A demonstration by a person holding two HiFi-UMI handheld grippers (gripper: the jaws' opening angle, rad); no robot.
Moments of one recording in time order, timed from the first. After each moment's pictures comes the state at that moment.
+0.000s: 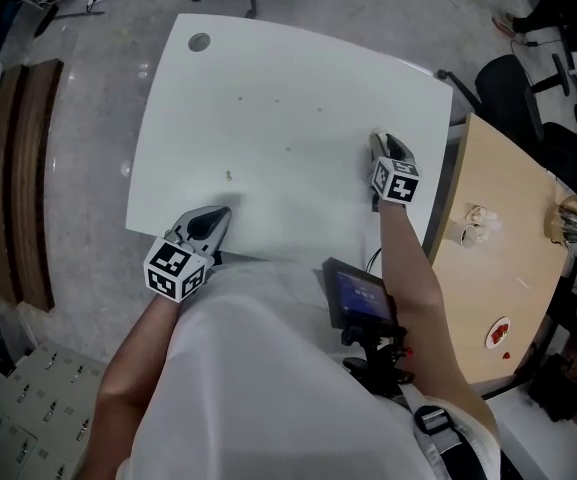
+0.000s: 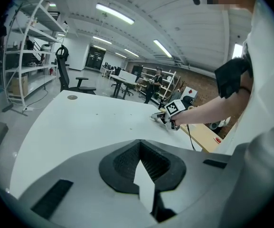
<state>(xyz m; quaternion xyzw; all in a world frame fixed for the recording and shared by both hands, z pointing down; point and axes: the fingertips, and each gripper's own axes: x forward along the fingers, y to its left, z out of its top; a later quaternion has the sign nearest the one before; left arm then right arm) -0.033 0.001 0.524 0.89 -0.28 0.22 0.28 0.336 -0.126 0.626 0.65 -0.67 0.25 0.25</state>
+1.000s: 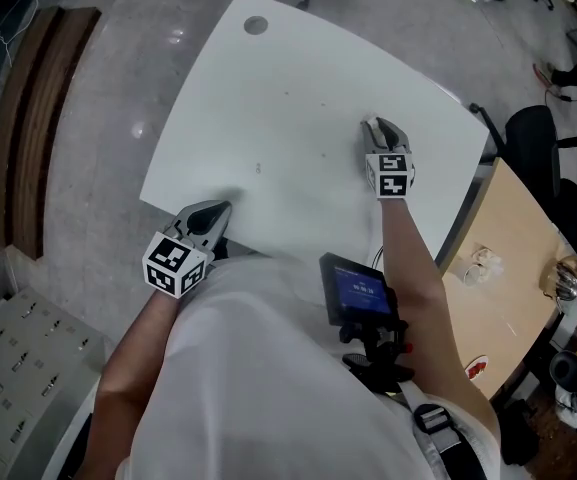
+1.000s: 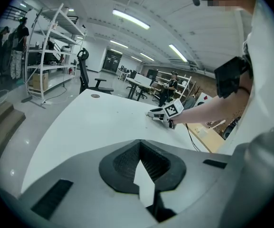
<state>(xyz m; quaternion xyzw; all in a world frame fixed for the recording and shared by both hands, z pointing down) -0.085 0.004 0.527 0.85 -0.37 0.20 0.31 0.205 -0.203 0.624 0.50 -0.80 0.11 0.32</state>
